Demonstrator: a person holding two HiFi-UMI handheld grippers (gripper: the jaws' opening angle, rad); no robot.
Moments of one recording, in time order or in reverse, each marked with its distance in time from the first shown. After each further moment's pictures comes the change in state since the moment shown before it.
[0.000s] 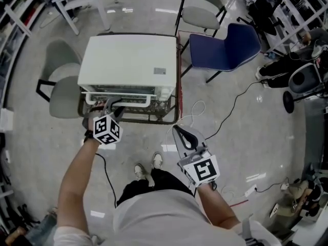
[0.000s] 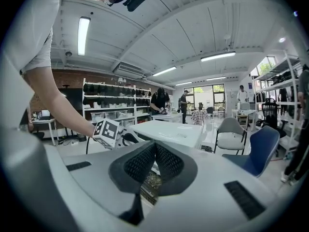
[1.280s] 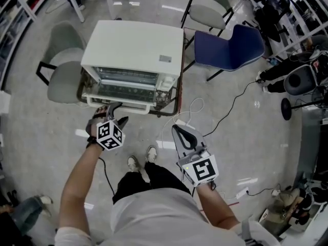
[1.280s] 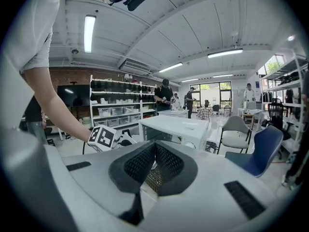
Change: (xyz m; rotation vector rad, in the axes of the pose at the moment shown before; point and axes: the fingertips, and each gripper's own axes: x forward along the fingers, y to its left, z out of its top) left arm -0.014 -0.105 -0.026 -0.147 0.044 -0.071; right arm -0.026 0.032 -0.026 -0.037 0.053 0.071
